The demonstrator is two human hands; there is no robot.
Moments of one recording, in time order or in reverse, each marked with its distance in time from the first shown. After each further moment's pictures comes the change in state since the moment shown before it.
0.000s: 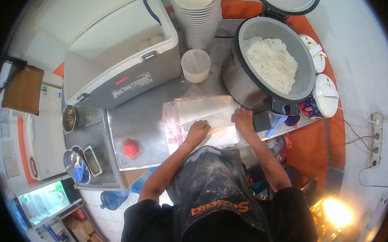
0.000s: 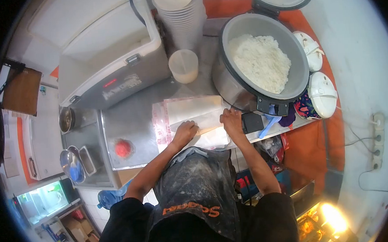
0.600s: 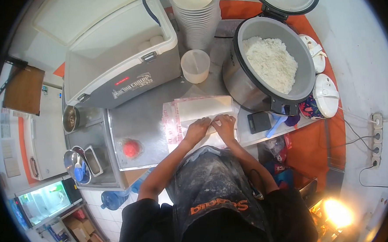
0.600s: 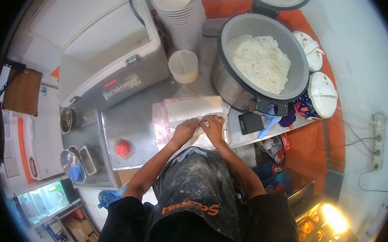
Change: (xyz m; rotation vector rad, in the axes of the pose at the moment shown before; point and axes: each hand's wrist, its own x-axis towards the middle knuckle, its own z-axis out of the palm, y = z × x) left_hand 0.011 0.001 -0.004 0.014 -0.093 -0.158; right_hand 0.009 -0.077 0.059 0.478 0.344 0.179
